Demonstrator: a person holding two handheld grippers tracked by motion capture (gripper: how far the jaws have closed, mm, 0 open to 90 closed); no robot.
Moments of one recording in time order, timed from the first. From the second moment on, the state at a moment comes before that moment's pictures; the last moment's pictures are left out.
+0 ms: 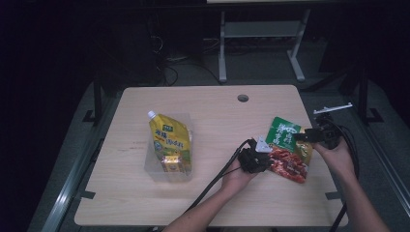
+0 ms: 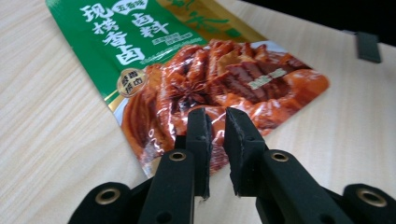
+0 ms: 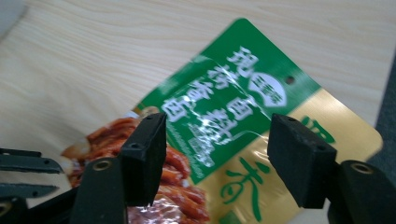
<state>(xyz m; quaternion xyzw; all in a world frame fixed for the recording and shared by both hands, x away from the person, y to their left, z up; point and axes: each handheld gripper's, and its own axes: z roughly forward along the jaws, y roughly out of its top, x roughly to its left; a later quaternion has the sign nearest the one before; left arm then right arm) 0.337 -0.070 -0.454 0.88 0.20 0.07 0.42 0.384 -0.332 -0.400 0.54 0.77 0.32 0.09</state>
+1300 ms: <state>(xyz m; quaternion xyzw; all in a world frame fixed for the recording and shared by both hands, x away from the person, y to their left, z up) 0.342 -0.086 -0.468 0.90 0.21 0.08 0.37 0.392 -0.376 -0.446 0.66 0.70 0.27 0.04</state>
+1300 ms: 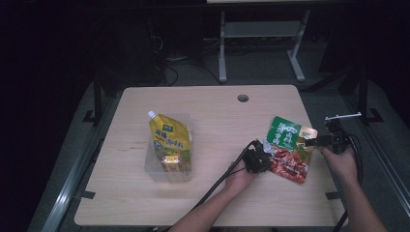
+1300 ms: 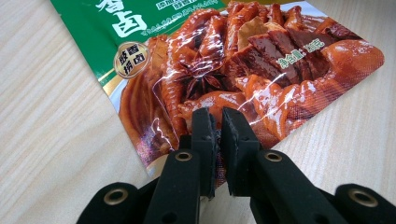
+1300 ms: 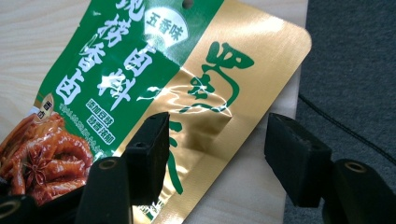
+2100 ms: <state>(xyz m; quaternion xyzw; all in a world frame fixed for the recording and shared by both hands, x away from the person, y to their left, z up) 0.341 -0.087 -0.468 0.90 0.21 0.09 0.36 0.388 -0.382 -0.455 0.65 0.68 0.33 -0.01</state>
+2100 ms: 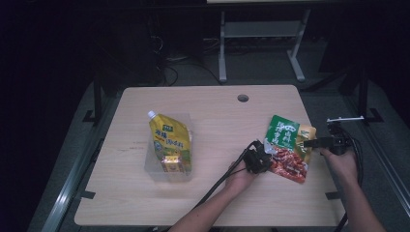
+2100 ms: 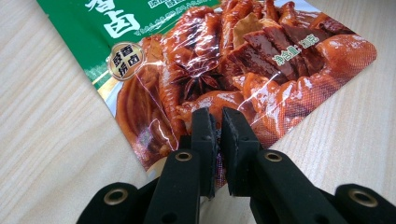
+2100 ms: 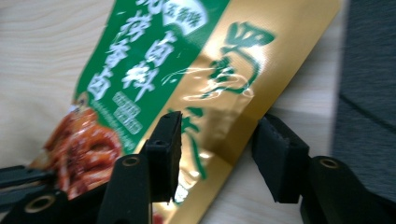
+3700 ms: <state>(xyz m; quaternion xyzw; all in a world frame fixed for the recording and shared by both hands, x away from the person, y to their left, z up) 0.340 -0.085 -0.461 0.90 0.21 0.08 0.37 0.389 -0.356 -0.447 0.60 0.72 0.35 -0.06</state>
